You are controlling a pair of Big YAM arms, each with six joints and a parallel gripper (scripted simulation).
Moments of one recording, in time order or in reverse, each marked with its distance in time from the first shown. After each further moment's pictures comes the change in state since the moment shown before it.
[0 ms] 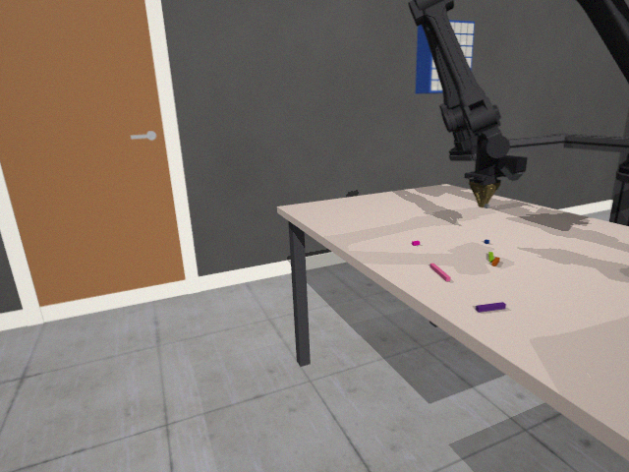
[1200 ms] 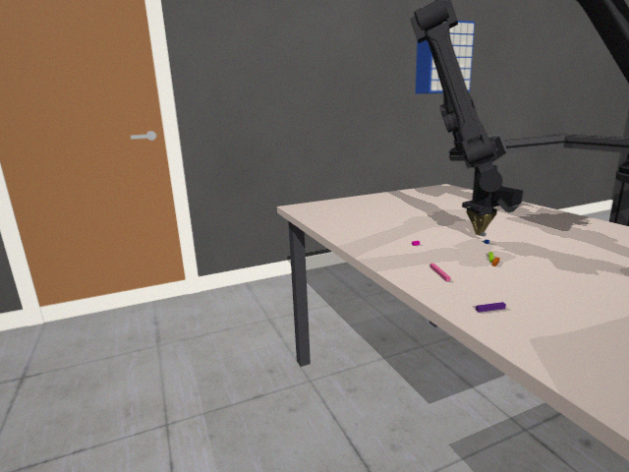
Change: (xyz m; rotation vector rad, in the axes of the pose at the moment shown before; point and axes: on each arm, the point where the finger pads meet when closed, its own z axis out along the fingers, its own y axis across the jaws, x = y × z) left arm 0.000 0.000 0.000 0.000 0.000 0.000; right arm 0.003 0.002 0.085 -0.013 0.018 -0.002
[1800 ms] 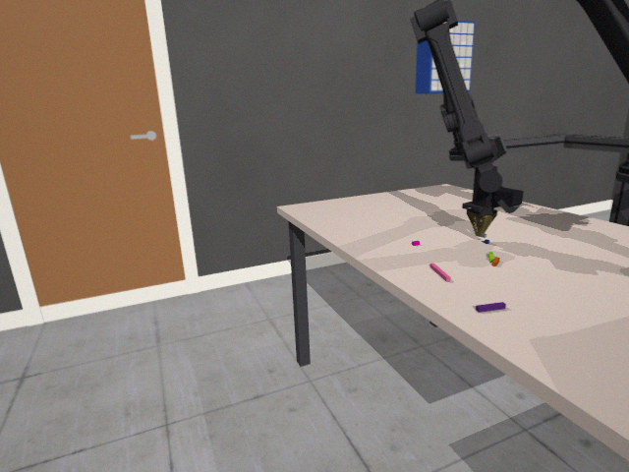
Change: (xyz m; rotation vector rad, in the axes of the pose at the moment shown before) left arm 0.000 0.000 0.000 0.000 0.000 0.000; right arm -0.004 -0.004 0.002 0.012 -0.014 -0.006
